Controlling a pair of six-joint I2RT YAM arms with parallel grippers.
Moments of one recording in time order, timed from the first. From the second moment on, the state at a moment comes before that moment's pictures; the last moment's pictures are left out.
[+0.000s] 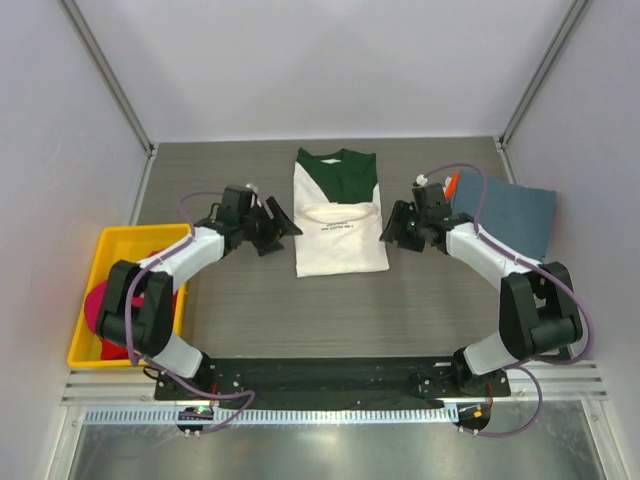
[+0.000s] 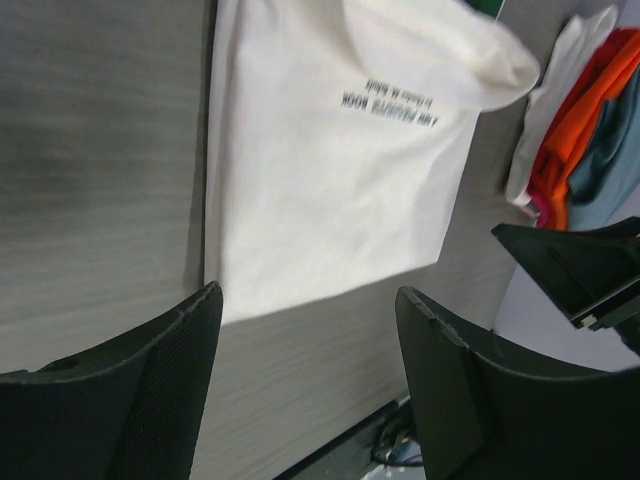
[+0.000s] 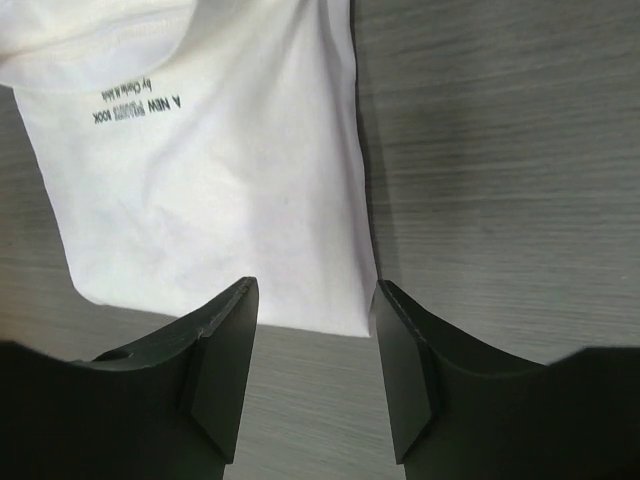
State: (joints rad) left arm -0.32 1.56 0.96 -0.18 0.35 -0.89; right arm 0.28 1.50 0.95 -0.33 -0.11 0.56
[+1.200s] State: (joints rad) left arm -0.45 1.58 0.70 -0.05 0.31 -0.96; right arm 0.28 1.53 0.68 -0.12 -0.26 0.63
